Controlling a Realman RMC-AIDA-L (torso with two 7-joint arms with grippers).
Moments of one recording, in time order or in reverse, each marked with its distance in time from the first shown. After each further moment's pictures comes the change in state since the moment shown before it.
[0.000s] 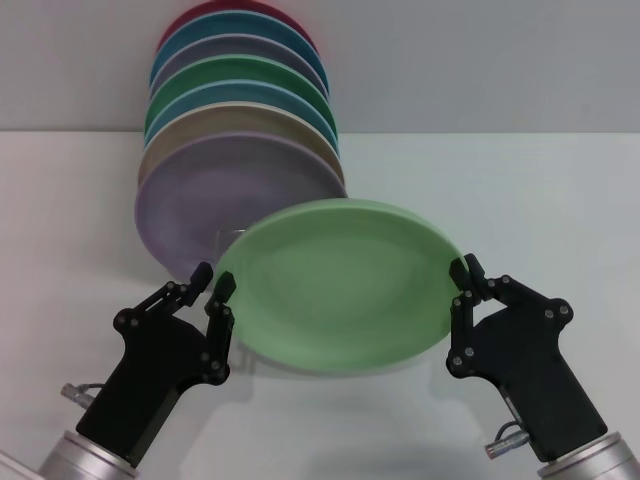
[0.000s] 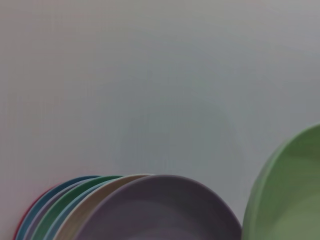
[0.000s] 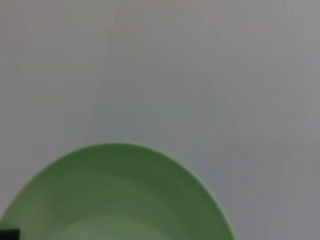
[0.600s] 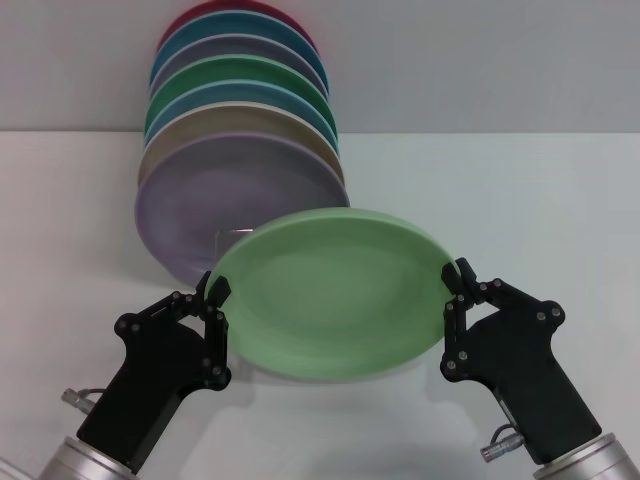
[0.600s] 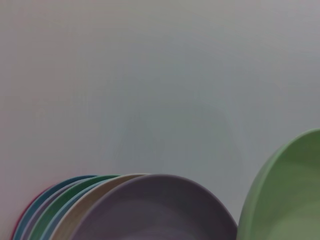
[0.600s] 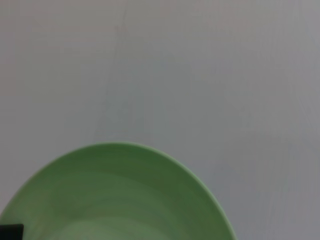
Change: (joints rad) left arm 0.009 -0.002 0.004 -0.003 0.005 0.005 0.003; right arm 0.009 0.000 -0.012 -0.008 0.002 0.008 0.007
